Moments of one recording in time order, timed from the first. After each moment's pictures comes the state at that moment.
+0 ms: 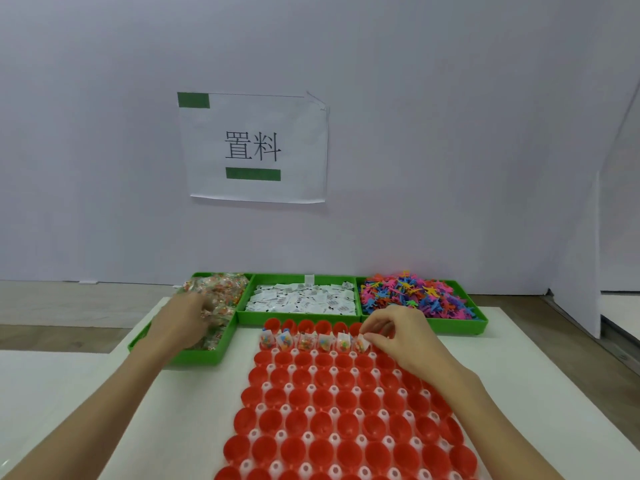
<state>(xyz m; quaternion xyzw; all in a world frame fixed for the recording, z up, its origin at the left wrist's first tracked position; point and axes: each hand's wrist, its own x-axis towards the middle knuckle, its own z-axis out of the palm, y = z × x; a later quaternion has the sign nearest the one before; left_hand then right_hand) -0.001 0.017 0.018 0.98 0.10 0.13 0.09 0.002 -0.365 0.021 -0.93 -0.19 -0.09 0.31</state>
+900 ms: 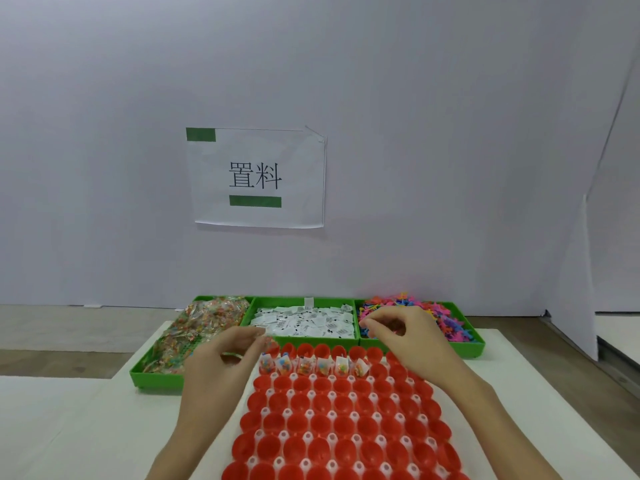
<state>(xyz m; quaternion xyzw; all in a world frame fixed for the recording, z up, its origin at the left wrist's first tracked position) -0.085 -0.086 0.024 0.81 0.00 0.33 0.49 -0.010 -0.371 0.061 -0.87 -0.21 -0.13 0.42</state>
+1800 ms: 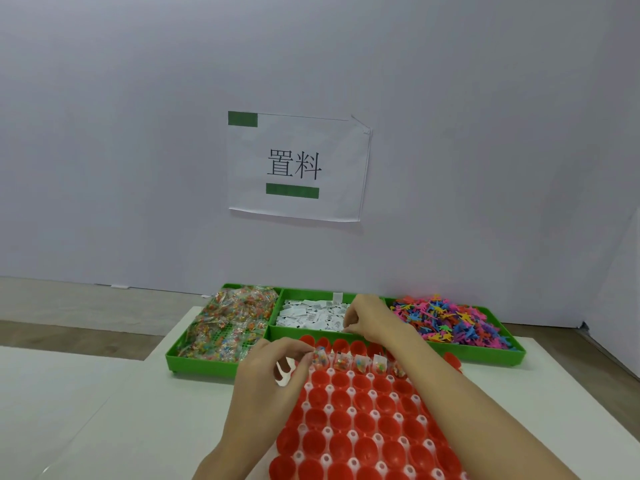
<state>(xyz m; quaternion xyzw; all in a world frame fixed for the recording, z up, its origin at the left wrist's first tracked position) -0.096 -0.084 0.002 0.83 -0.06 0.34 0.43 0.085 -0.255 0.037 -0.96 -0.24 -0.01 0.15</state>
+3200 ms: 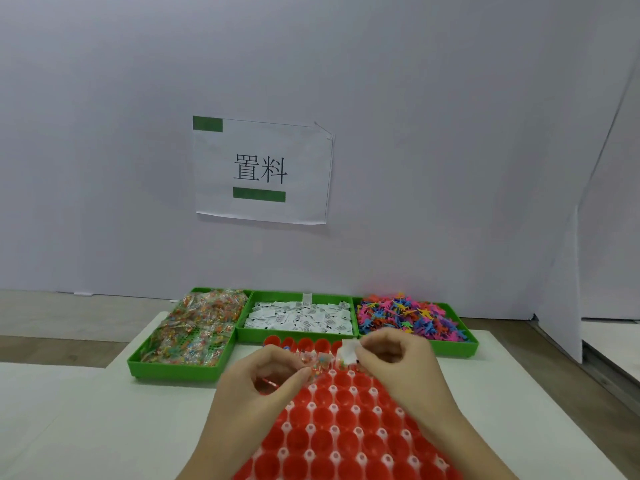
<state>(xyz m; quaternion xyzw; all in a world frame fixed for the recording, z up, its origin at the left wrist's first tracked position) -0.128 -0.121 0.029 0.78 -0.08 0.19 0.59 -0.073 -0.339 0.048 -0.82 -0.13 -0.12 0.55</state>
